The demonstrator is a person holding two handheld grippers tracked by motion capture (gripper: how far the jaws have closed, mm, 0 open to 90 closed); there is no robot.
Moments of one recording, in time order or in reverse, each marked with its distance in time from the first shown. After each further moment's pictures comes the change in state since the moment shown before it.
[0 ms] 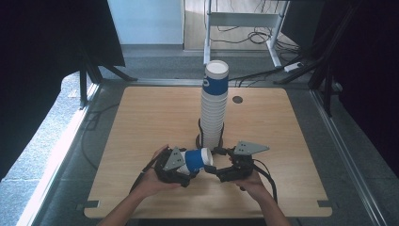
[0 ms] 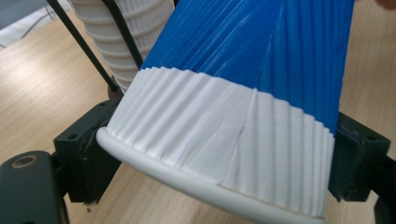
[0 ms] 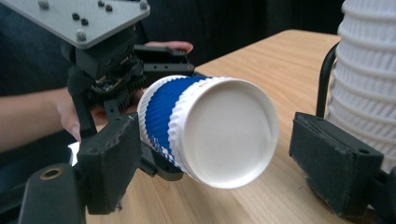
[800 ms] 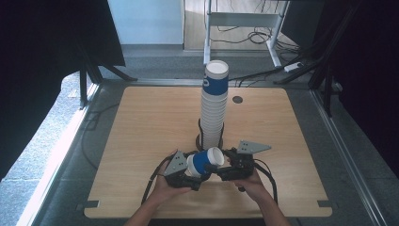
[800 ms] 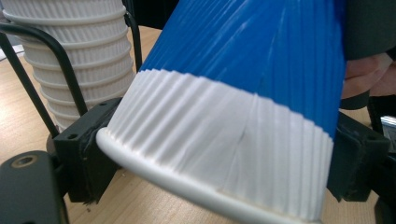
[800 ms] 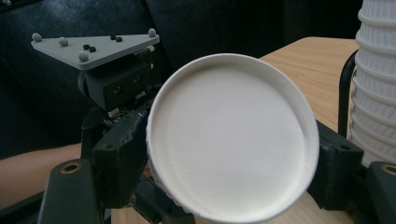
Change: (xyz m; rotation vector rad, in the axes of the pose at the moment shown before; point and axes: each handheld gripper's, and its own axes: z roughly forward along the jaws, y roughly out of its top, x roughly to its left) left arm -0.018 -0.005 0.014 -0.315 -0.103 -0.174; right arm -0.001 0.001 -0.003 -0.065 0.071 0.057
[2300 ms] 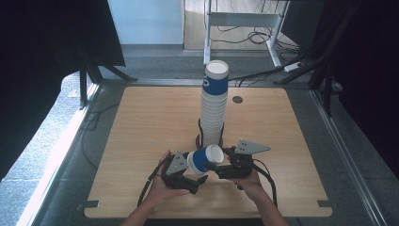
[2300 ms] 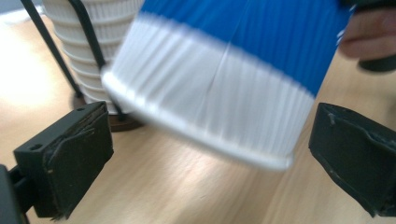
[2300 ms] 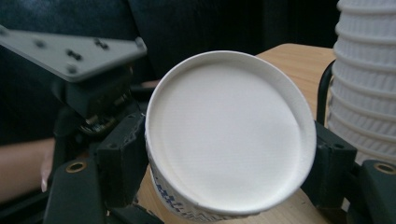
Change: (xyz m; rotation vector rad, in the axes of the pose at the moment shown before) left arm -0.001 -0.006 -0.002 0.116 0.055 -0.075; right arm 0.003 0.003 0.002 -0.008 -0.083 -0.043
